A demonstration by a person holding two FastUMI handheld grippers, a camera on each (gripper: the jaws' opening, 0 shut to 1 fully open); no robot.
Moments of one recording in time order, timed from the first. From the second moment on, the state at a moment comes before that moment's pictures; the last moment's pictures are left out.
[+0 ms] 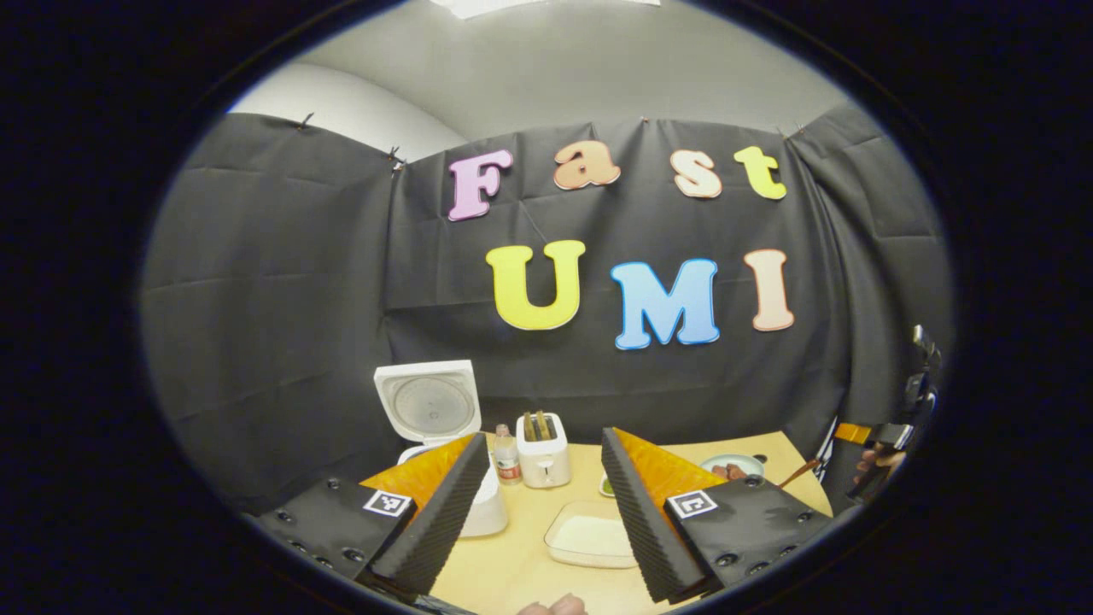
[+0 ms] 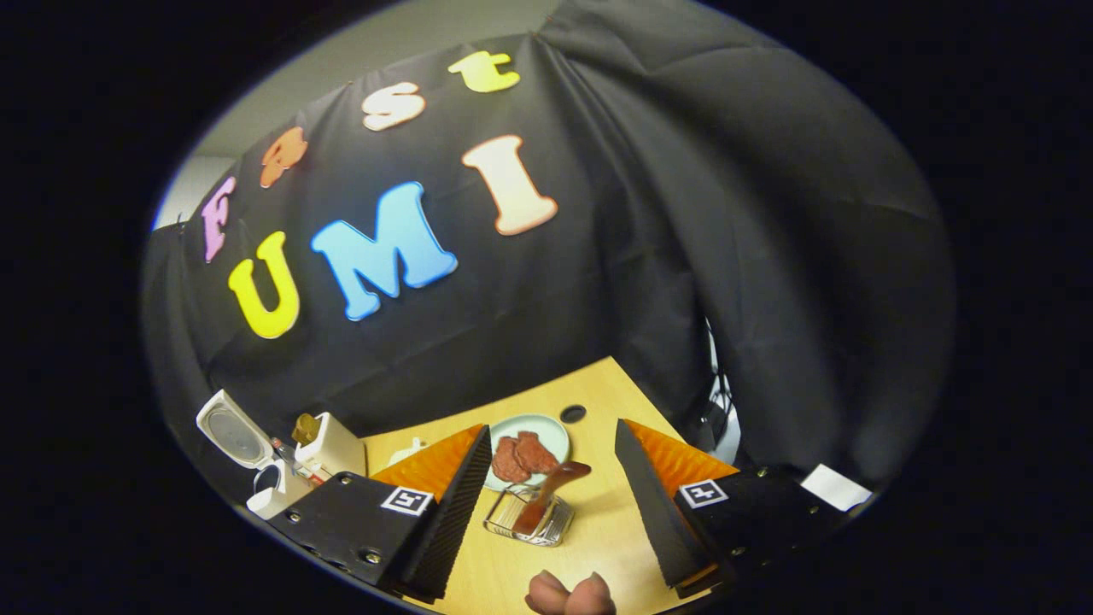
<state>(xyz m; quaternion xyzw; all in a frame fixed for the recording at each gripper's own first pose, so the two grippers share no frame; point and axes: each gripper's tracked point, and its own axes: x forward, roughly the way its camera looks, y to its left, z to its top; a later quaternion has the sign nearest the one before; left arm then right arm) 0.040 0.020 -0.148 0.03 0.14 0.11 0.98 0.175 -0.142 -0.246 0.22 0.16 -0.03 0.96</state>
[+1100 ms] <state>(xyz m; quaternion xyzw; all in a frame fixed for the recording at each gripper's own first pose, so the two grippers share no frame) 0.242 0.373 -0.170 -0.09 0.07 0.15 0.98 0.073 0.170 -0.054 -0.03 0.03 0.03 1.00</state>
